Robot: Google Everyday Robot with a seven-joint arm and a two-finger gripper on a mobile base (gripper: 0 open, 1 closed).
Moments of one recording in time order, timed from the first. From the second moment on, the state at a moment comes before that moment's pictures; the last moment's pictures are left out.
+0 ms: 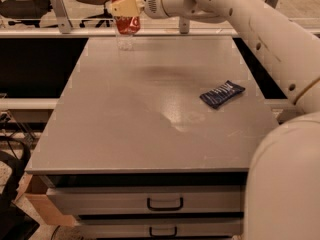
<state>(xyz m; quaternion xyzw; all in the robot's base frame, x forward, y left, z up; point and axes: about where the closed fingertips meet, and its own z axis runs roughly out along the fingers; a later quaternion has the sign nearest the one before) 0.776 0.073 1.027 -0.37 0.69 0.27 0.56</state>
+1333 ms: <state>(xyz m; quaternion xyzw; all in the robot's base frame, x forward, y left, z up) 0.868 0.028 0.976 -0.32 0.71 0.24 0.58</state>
